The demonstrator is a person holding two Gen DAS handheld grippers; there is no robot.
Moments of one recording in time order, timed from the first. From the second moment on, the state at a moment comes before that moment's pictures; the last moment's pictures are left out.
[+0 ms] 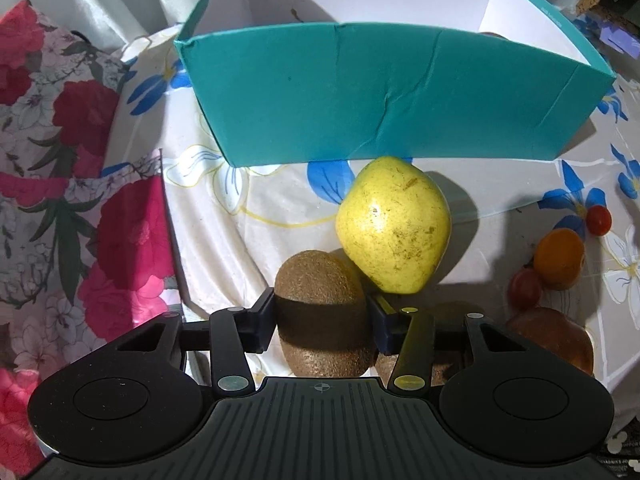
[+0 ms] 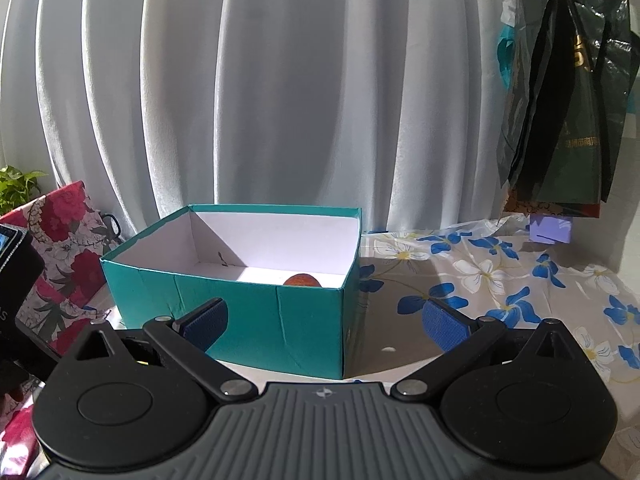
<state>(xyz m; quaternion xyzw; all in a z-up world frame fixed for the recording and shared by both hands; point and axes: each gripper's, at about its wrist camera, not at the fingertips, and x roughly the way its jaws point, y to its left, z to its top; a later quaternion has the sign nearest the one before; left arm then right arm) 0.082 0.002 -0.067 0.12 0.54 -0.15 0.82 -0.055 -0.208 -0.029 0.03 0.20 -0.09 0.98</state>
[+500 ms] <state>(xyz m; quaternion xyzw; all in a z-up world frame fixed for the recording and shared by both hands) 0.041 -0.004 -0.035 0.12 0.50 -0.16 0.84 -0.029 -0.223 -0.097 0.03 0.37 -0.13 0.92</state>
